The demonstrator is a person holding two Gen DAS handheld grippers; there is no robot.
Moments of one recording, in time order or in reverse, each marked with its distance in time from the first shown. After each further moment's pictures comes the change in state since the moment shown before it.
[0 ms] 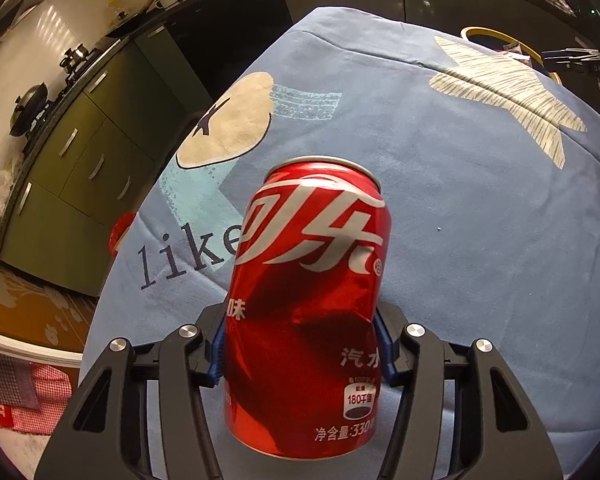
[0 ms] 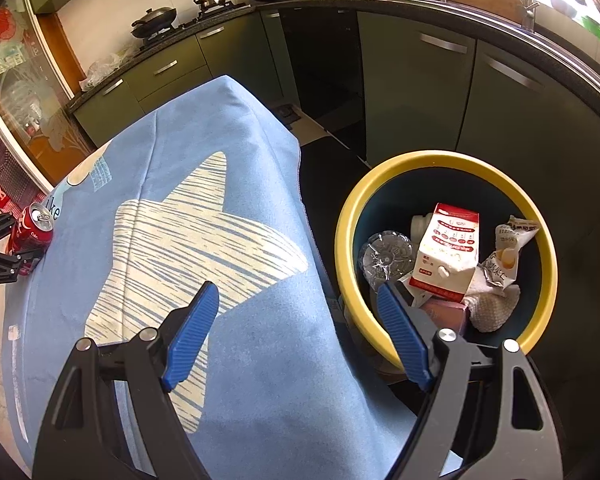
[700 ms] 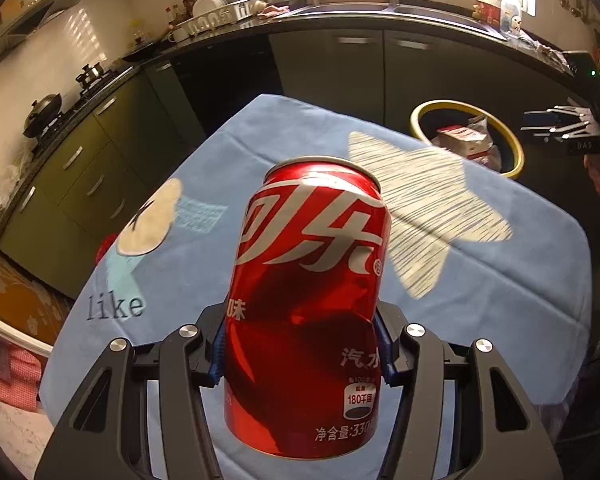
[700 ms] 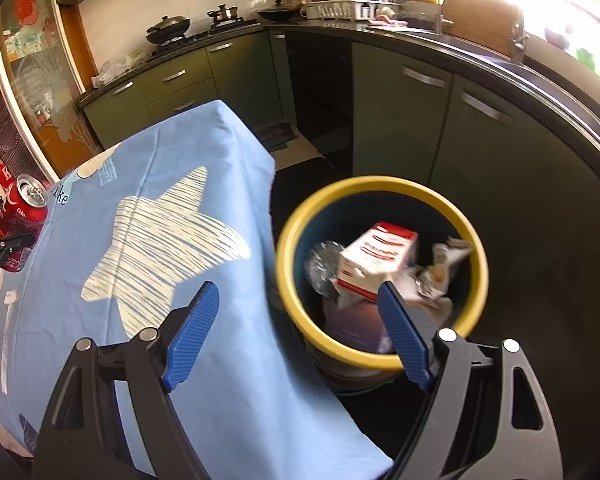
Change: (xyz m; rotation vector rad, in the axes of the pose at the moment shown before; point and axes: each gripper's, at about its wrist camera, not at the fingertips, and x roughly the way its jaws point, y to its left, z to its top) left arm -0.079 -0.137 0.079 -0.117 -0.157 -0.033; right arm -0.065 -0.049 -0.014 -0.081 -0.068 -0.034
